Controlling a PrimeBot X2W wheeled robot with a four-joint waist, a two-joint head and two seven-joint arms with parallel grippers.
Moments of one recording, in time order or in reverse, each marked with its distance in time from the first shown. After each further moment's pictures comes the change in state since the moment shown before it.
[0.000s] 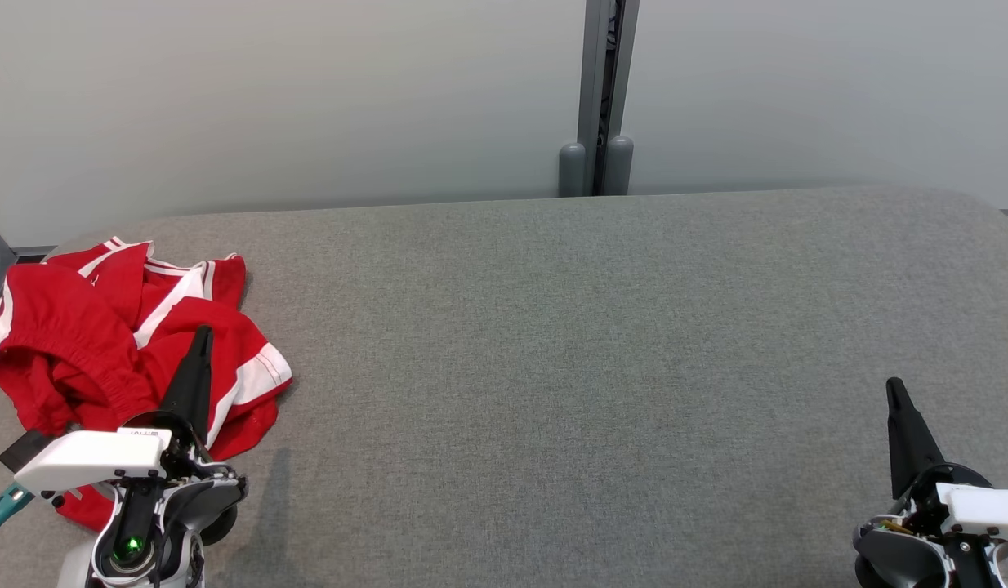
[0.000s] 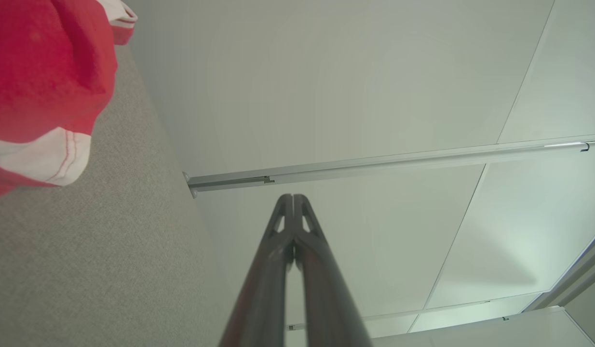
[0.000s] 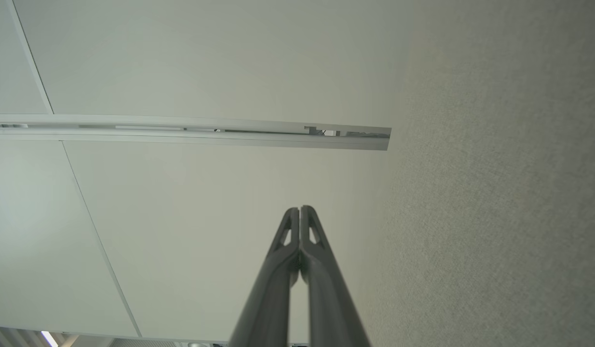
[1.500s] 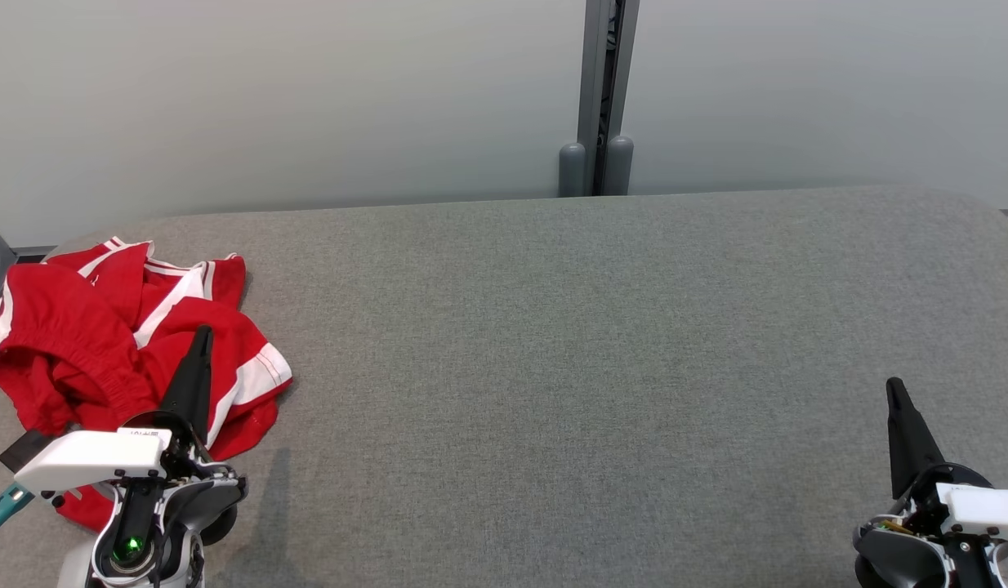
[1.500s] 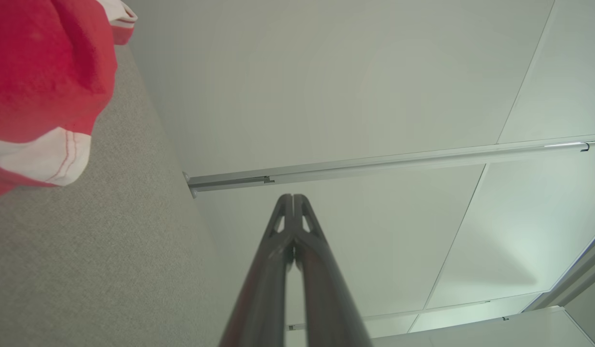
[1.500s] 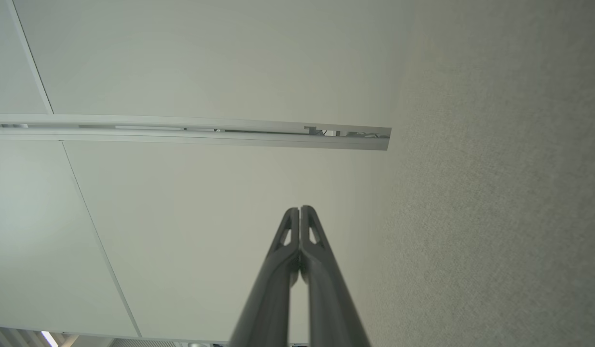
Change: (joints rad) left arm 0.000 0.000 0.000 0.000 0.000 0.000 0.000; right arm 0.000 0.000 0.000 0.000 0.000 0.000 0.000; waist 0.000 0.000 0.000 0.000
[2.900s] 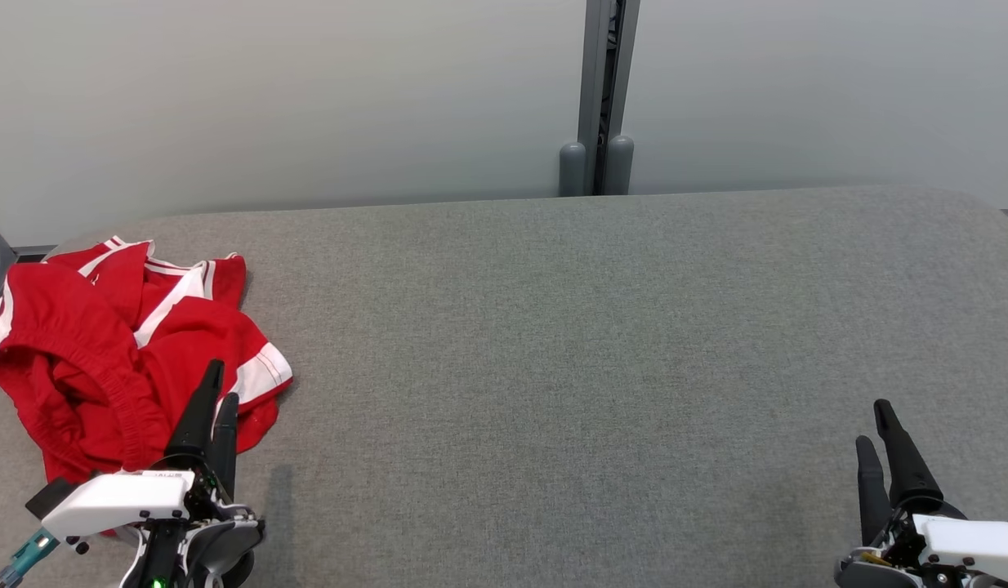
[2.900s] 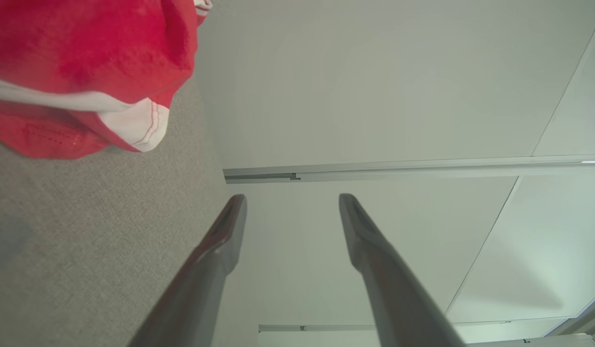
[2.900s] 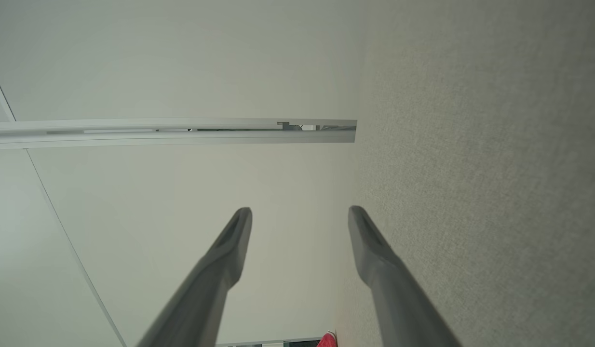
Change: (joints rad) left arm 0.072 -0.022 -0.018 0.020 0.002 0.000 -0.039; right arm 0.044 0.039 0.011 0.030 -0.005 -0.004 0.001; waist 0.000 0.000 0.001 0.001
